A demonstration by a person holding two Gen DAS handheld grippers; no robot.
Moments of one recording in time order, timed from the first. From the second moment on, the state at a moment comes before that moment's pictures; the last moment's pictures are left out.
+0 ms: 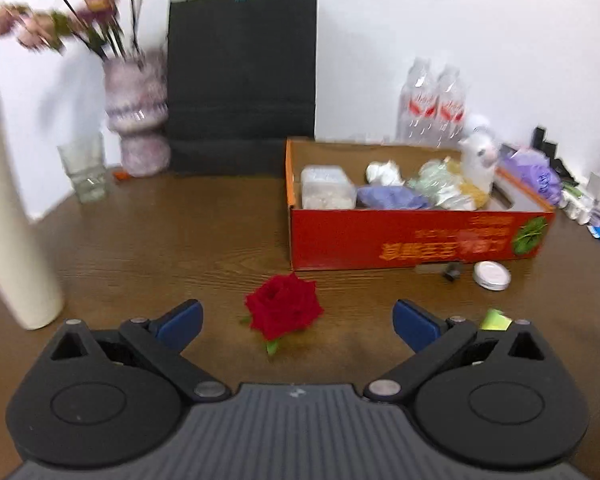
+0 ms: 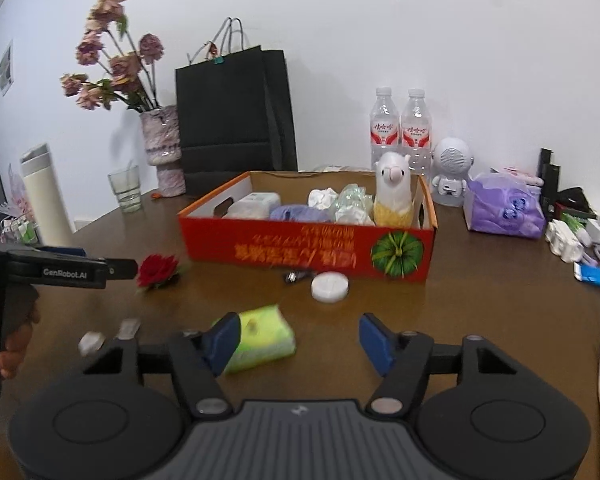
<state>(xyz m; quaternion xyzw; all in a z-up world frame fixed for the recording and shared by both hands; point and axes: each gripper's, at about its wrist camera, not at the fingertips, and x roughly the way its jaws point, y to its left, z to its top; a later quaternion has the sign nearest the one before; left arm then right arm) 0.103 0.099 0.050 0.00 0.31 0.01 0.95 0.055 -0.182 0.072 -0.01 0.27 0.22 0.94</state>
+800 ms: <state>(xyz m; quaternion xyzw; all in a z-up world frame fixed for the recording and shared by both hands) 0.141 0.113 0.026 -0.05 0.33 0.01 0.94 0.205 -0.132 0.011 -0.06 0.34 0.21 0.92</state>
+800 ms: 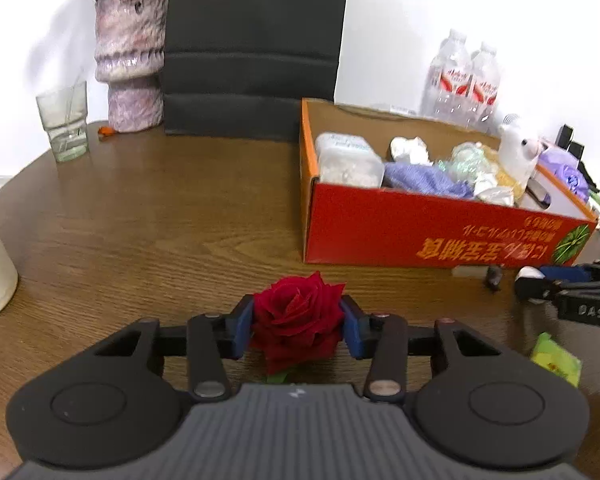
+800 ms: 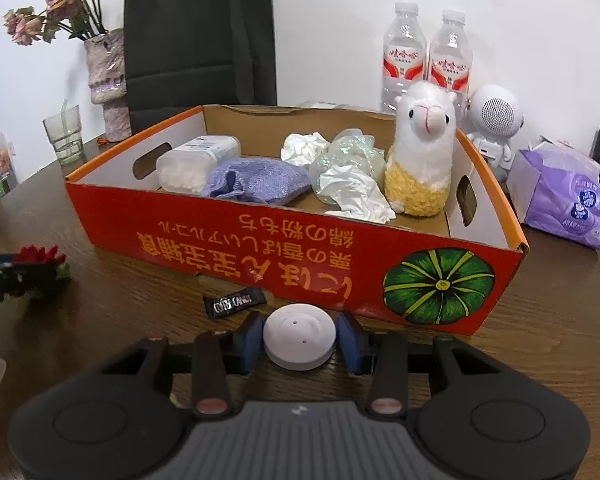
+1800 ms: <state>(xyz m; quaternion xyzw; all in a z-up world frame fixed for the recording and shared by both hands) -0.024 0.011 0.075 -0.01 0.22 -0.03 0.97 -0.016 -0.200 0.073 0.01 0.24 0.21 0.95</state>
